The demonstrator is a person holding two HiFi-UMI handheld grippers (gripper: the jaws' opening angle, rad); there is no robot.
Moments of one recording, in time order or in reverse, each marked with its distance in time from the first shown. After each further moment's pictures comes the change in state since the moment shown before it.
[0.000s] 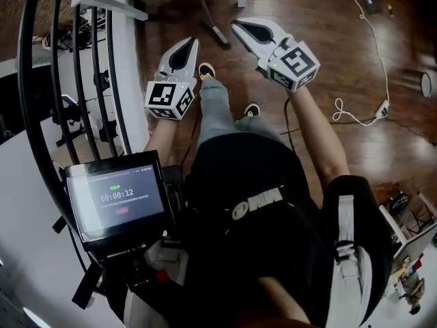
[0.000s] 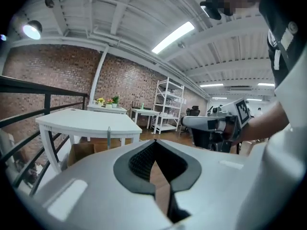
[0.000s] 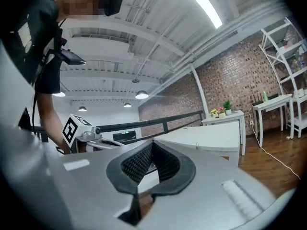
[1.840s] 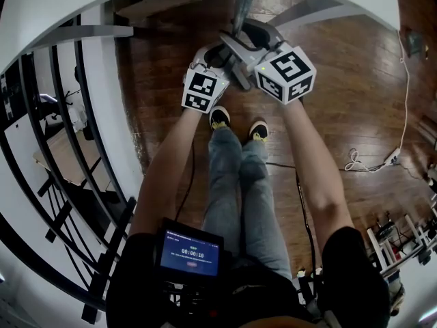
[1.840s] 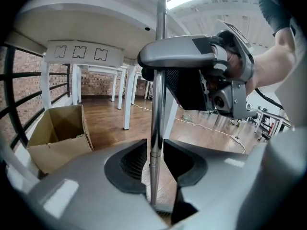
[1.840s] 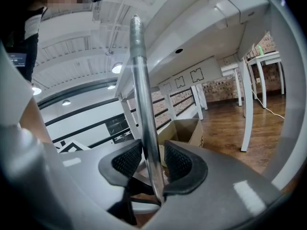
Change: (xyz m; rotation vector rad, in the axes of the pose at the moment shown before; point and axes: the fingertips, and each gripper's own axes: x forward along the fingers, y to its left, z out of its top) left arm 0.324 0.273 -0.346 0.025 0.289 -0.131; right arm 0.322 -0.256 -0.318 0.173 0.283 -0.063
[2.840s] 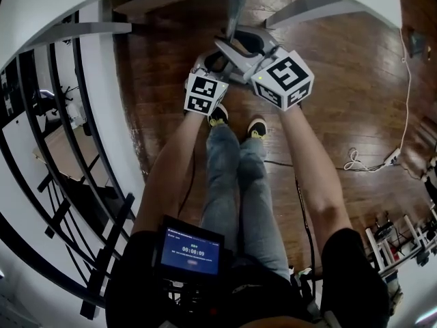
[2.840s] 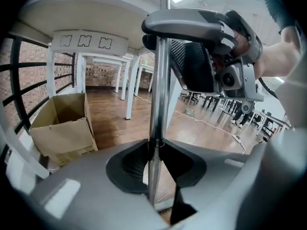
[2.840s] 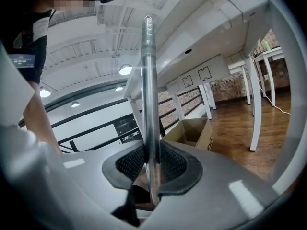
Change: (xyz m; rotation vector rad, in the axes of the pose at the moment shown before) left arm 0.006 -0.011 -0.044 -0.069 0.084 0.027; right arm -0.005 0.022 -0.007 -0.016 -0.008 0.095
